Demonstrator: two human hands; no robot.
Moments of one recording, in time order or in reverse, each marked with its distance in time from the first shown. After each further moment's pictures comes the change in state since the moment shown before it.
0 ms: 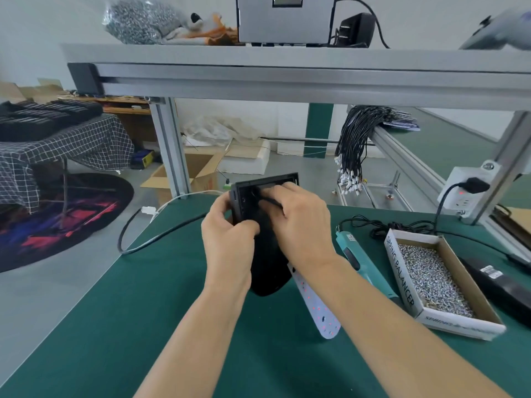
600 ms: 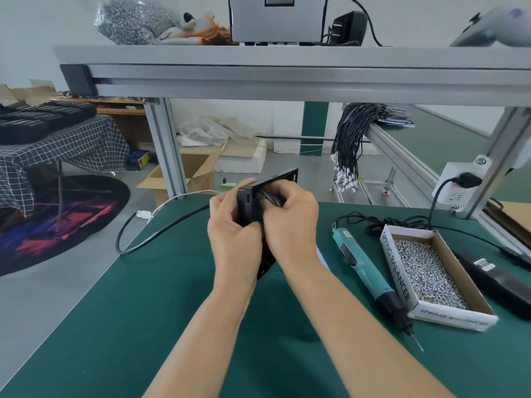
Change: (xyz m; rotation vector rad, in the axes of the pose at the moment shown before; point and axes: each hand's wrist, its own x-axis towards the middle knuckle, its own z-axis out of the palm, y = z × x) left_hand -0.006 -0.003 0.010 0.073 -0.015 0.149; right_hand 0.000 -0.018 0.011 0.412 0.118 0.430
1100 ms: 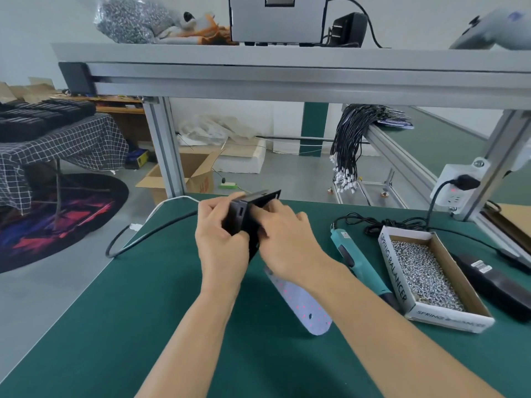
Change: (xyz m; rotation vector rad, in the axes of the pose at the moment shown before) left_hand 0.005 -0.014 -0.017 0.202 0.039 0.096; right_hand 0.000 0.021 -0.016 -0.692 -0.527 -0.301
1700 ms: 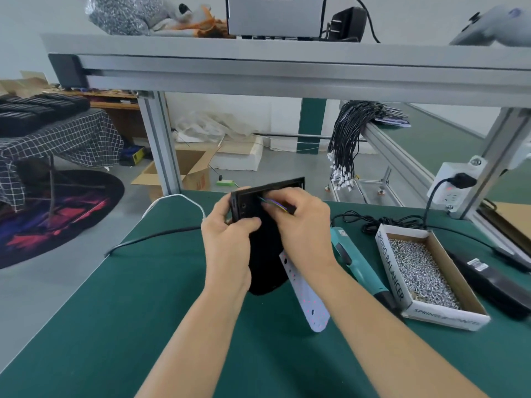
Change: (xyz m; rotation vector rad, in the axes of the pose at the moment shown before) left_hand -0.003 0.005 0.014 -0.400 -0.060 -0.276; right_hand -0.002 0.009 -0.005 0.616 0.475 0.124
